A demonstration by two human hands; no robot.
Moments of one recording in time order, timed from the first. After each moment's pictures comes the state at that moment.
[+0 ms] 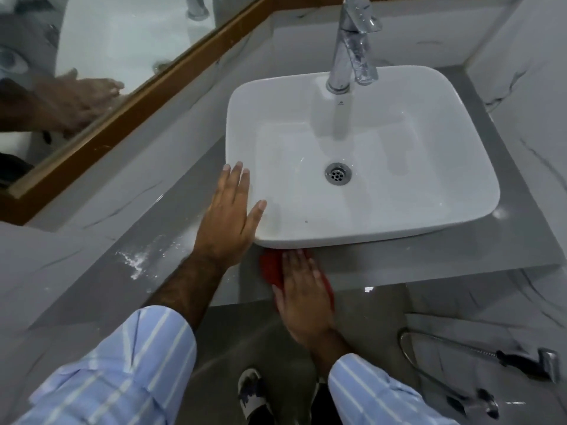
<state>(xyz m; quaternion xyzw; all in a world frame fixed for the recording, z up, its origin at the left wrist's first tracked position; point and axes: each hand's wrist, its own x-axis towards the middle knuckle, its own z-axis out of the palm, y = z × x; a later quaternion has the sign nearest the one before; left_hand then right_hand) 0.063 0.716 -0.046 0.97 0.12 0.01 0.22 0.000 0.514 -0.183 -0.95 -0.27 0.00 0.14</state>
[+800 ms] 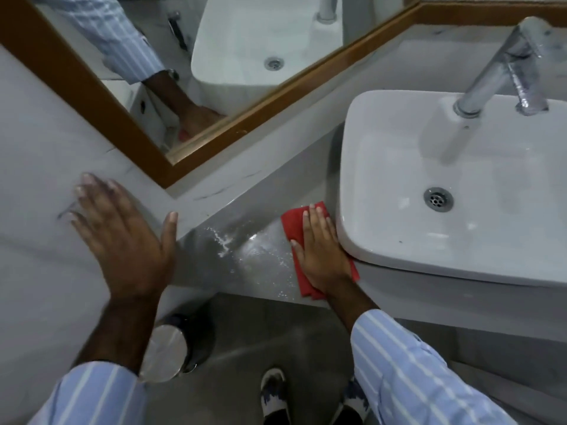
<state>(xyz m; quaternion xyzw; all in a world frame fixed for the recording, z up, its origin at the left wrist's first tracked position) -0.129 0.927 -0.030 0.89 0.41 0.19 -0.08 0.055 0.676 -0.152 -0.92 -0.38 0.09 0.08</state>
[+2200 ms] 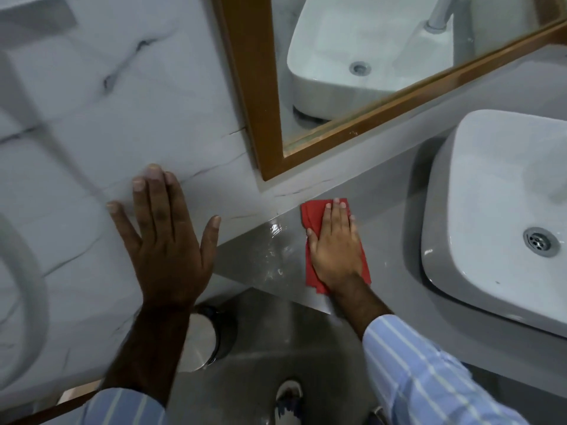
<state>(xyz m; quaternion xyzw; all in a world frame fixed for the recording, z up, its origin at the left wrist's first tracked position) -0.188 0.971 -0.038 0.87 0.37 0.27 -0.19 0.019 0.804 -0.149 -0.93 -0.35 0.10 0.09</state>
